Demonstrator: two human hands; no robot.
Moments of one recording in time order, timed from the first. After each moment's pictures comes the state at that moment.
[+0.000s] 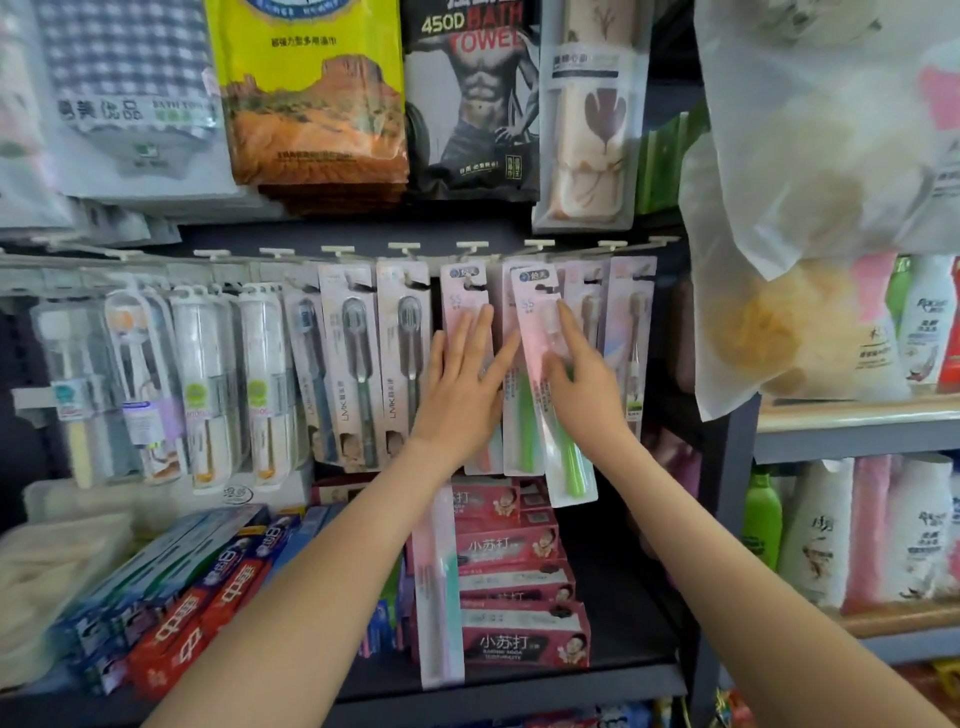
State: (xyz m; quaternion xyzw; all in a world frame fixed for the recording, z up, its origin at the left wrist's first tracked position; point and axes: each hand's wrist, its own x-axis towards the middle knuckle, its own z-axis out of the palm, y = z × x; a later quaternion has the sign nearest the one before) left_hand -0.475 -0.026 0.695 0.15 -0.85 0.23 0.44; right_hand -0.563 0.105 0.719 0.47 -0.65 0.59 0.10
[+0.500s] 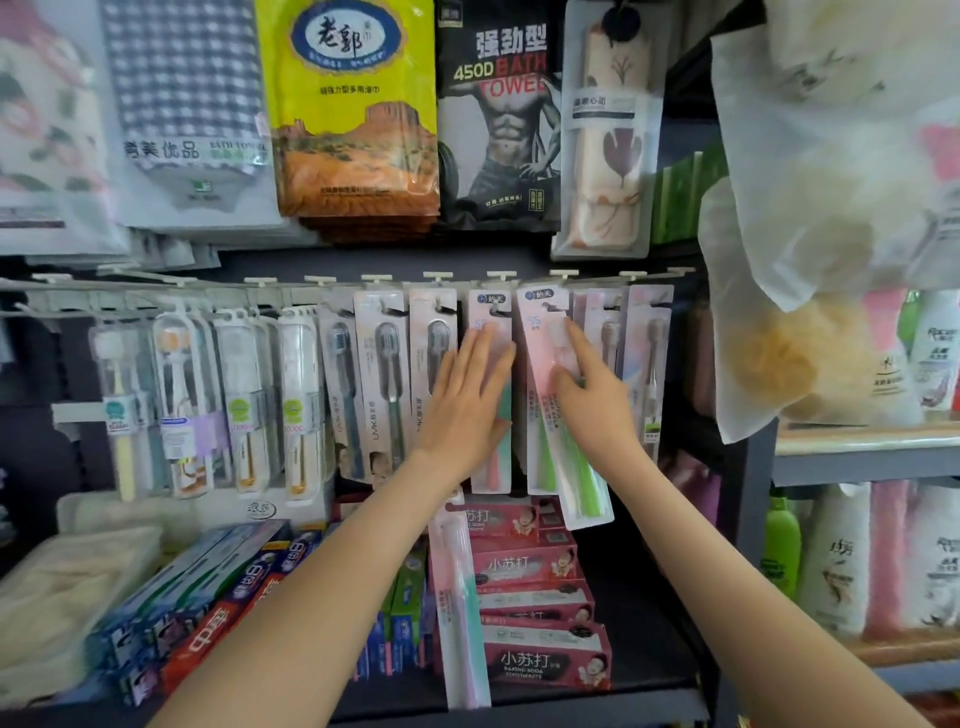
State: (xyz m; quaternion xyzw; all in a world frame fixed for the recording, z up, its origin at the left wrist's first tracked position) left_hand -0.440 -0.019 0.714 0.19 -0.89 0.17 0.37; right_hand -0.535 0.108 0.737 0.45 -0.64 0.62 0.06
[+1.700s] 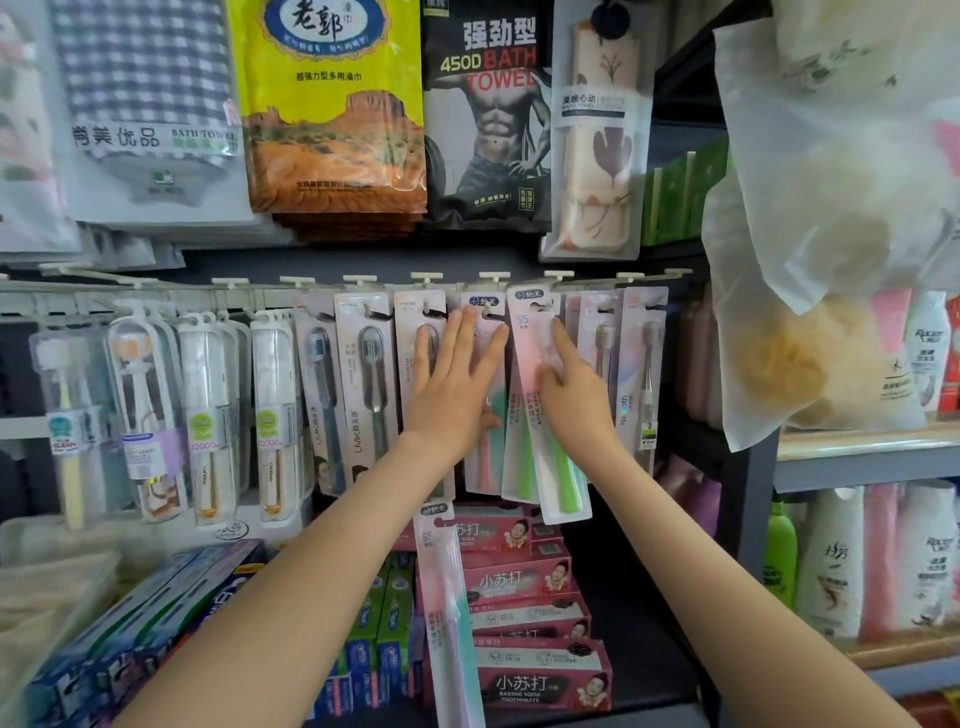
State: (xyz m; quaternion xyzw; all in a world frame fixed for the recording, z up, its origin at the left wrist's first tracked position) left_hand -0.449 -0.028 0.739 0.26 -0.88 0.23 0.31; right_hand -0.547 0.075 0.739 0.42 -0.68 0.59 0.09
